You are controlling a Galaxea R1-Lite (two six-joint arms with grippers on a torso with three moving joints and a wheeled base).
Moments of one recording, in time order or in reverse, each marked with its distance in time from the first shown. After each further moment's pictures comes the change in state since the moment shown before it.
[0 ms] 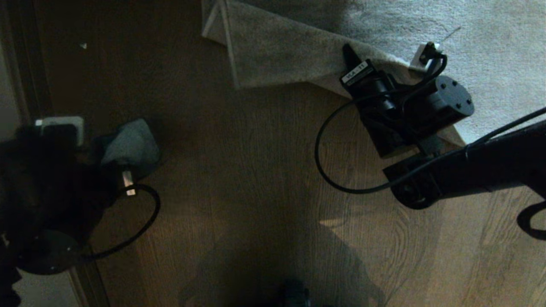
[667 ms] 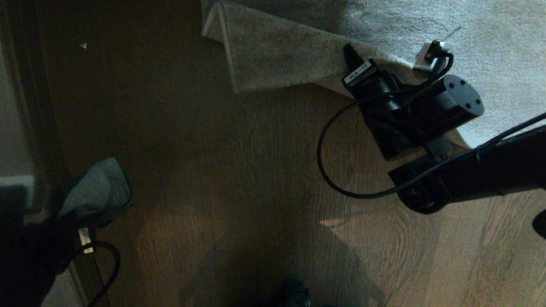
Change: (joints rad) left arm 0.067 -0.193 0.288 0.000 0.000 -0.010; right arm 0.008 -0.038 0.048 0.000 0.002 0.000
